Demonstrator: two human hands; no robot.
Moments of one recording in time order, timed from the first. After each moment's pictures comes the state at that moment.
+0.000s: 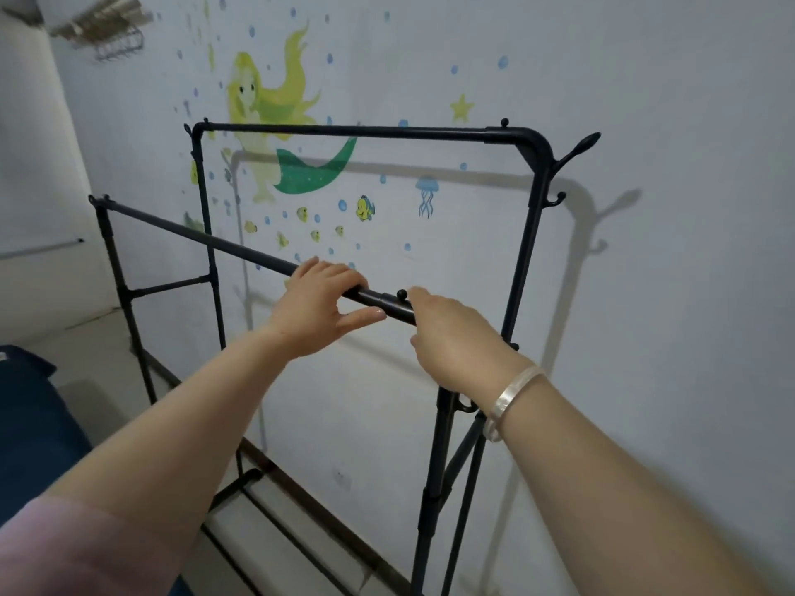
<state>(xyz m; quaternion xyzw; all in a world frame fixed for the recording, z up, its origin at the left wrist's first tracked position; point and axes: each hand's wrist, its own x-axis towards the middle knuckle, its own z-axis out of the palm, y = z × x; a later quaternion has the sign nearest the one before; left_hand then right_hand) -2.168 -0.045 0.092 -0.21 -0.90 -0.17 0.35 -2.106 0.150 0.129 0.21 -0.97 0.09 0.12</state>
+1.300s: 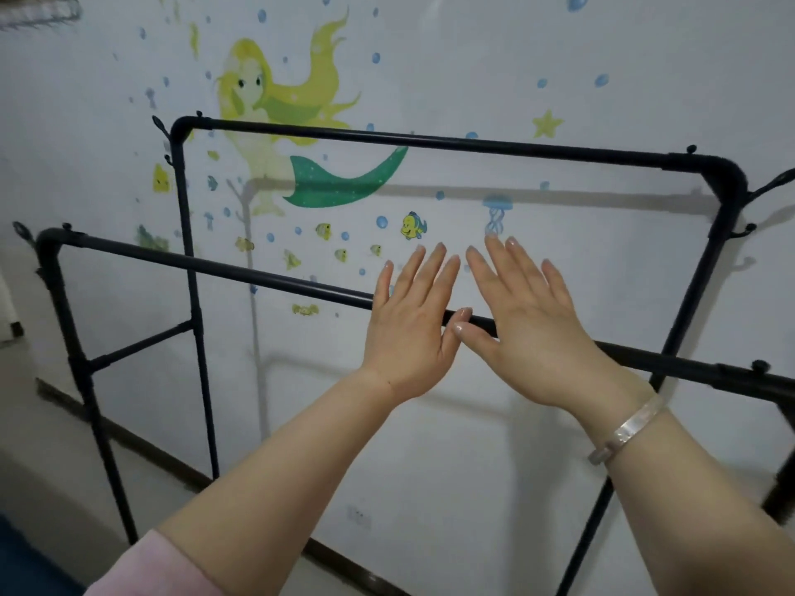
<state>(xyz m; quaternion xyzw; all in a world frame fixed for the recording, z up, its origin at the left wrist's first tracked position) -2.233 -0.148 0.078 -0.28 -0.83 -0.21 0.43 -2.159 -0.006 0.133 0.13 -0.96 -0.01 0.26</state>
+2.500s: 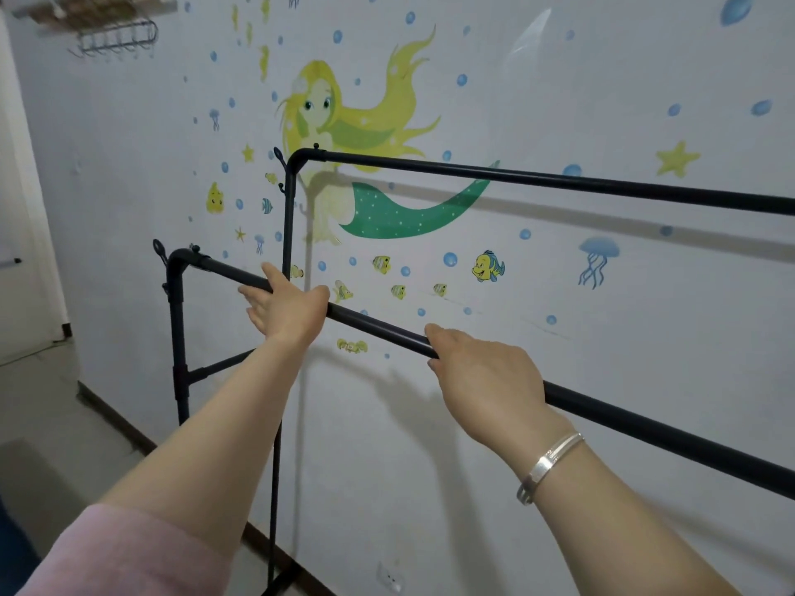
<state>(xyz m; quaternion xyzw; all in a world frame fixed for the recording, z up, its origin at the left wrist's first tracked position) -2.405 -0.344 0.099 0.18 -0.79 -0.53 0.25 -2.287 -0.127 0.113 0.17 -0.95 -0.06 0.26</state>
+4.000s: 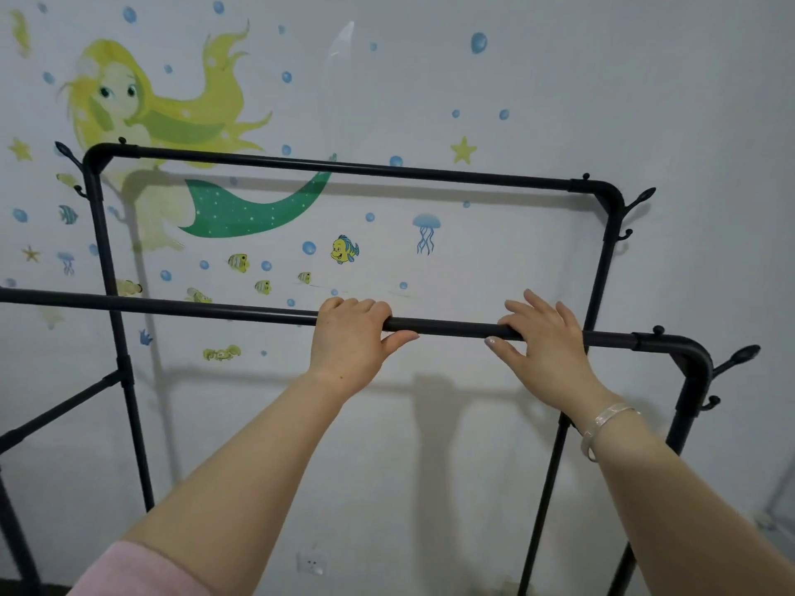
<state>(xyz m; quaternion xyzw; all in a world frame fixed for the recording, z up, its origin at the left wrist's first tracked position) -2.319 -0.182 0.087 -0.33 -0.85 -0.14 0.38 -2.184 0.046 0.096 -0.05 -0.93 0.03 0.37</state>
